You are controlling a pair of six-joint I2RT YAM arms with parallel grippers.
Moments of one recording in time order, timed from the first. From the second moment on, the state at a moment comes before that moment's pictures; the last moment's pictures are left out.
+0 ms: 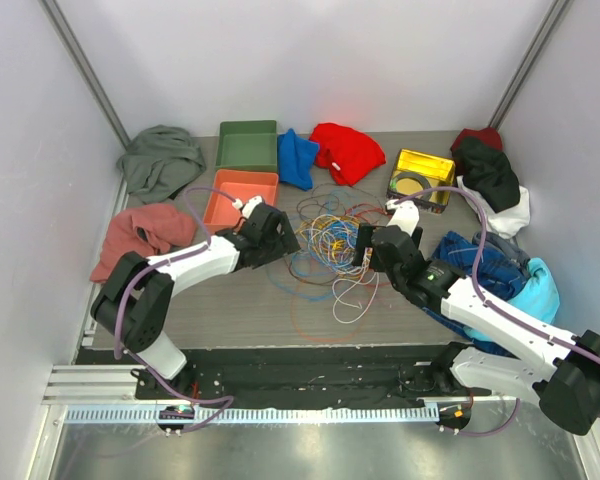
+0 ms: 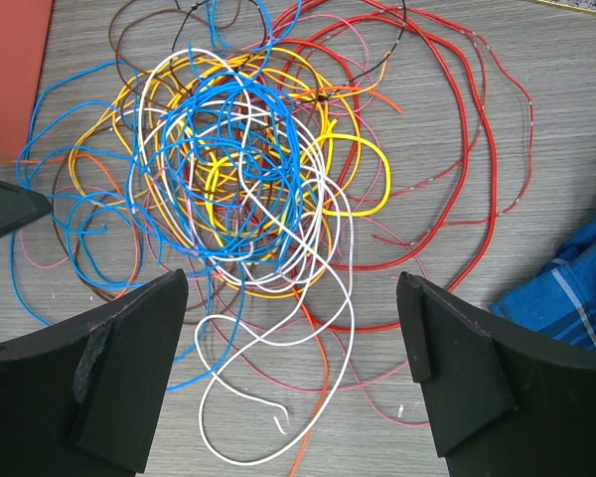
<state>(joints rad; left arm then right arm) -0.64 1.61 0.95 -0.22 -0.18 -0.91 0.73 1.04 0.74 -0.35 0.53 0.56</state>
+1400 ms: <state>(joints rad) -0.72 1.16 1.31 -0.35 -0.28 -0.65 0.73 0.98 0.74 -0.38 0.55 0.56</state>
